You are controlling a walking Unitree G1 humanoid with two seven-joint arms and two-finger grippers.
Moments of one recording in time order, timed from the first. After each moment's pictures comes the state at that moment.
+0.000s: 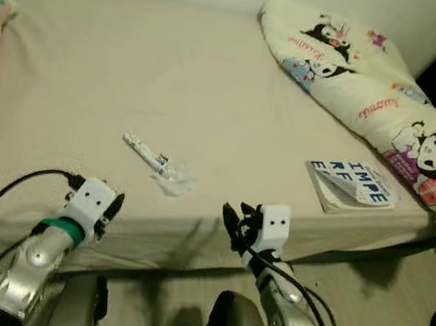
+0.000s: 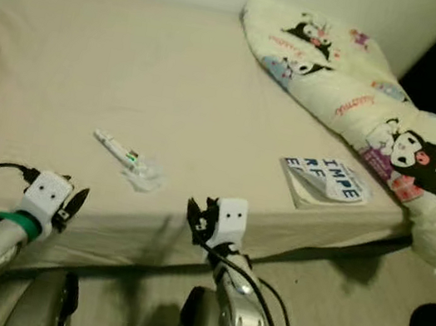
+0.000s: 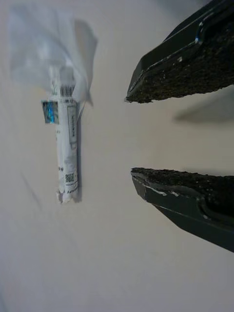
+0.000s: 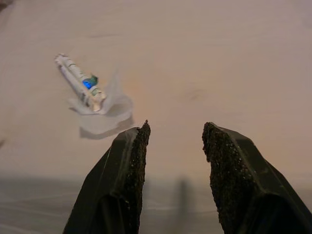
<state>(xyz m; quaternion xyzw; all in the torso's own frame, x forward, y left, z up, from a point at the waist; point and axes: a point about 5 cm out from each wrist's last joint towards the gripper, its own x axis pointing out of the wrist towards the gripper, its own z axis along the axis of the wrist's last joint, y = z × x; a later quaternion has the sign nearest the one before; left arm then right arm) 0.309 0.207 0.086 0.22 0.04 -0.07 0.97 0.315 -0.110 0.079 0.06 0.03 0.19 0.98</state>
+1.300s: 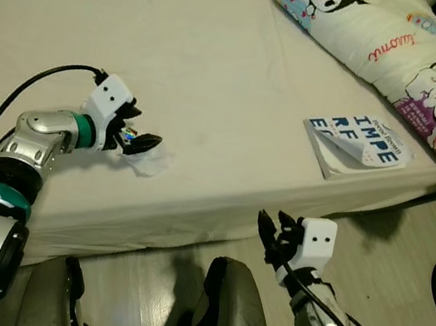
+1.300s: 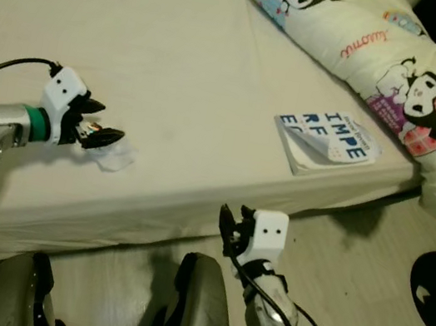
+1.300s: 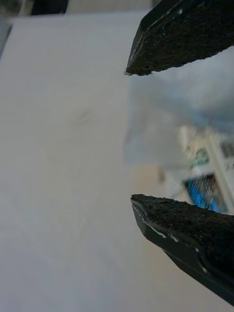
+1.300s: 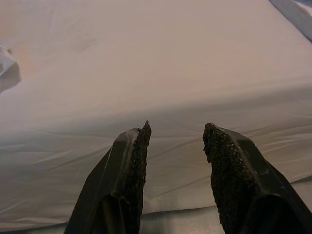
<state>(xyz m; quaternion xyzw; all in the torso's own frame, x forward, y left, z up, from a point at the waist) 0.389 0.205 0.199 0.17 0.07 -0.35 0.92 0.278 -0.152 0.106 0.04 0.01 0.12 0.99</state>
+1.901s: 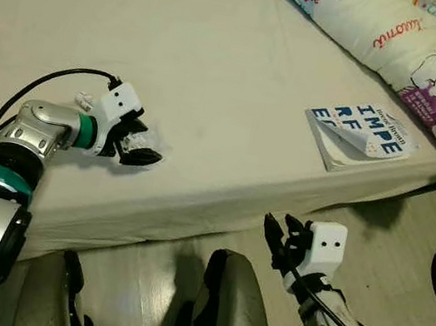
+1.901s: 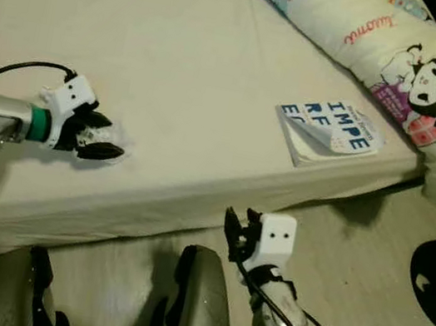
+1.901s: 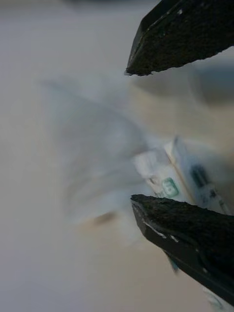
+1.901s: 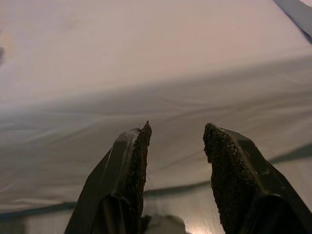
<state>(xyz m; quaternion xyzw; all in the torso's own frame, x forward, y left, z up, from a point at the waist) 0.390 0.209 0.190 0.30 0.17 -0.37 0.86 0.262 -0.161 0.110 0.04 0.03 0.11 0.99</state>
